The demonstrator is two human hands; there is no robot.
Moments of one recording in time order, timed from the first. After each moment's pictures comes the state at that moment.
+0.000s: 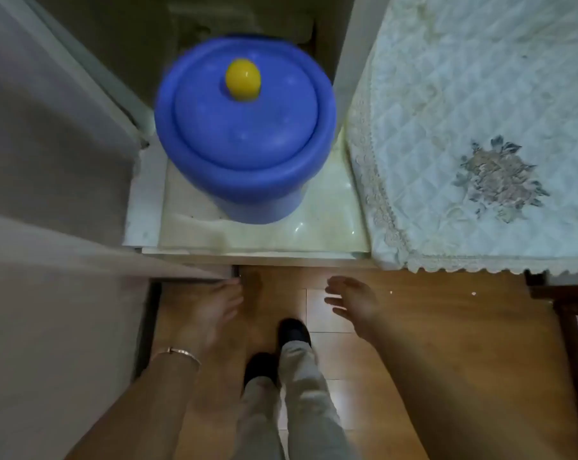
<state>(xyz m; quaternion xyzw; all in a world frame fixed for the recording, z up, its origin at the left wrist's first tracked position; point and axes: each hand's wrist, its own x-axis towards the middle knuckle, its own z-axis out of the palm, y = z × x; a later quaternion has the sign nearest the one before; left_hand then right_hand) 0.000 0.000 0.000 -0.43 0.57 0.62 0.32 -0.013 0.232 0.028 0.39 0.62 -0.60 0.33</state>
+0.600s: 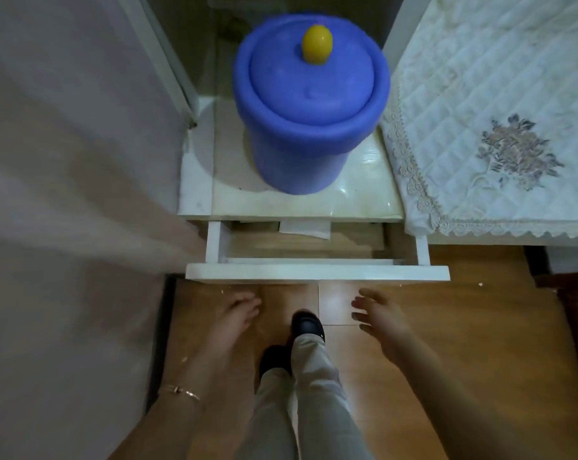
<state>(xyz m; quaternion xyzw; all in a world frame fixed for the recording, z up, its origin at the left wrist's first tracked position) 0.066 -0.027 0.048 -0.38 0.61 0.65 0.26 0.059 0.202 0.065 0.41 0.66 -0.57 0.27</state>
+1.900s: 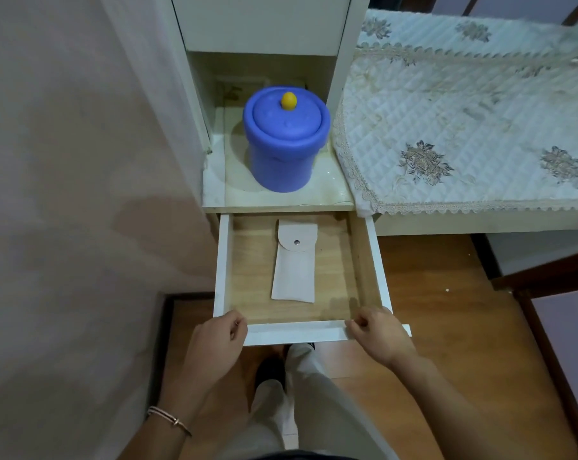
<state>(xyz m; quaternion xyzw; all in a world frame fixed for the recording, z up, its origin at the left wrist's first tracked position) 0.166 -0.056 0.127 -0.02 0.93 0.32 0.17 0.165 0.216 0.135 0.09 0.95 -0.21 0.23</state>
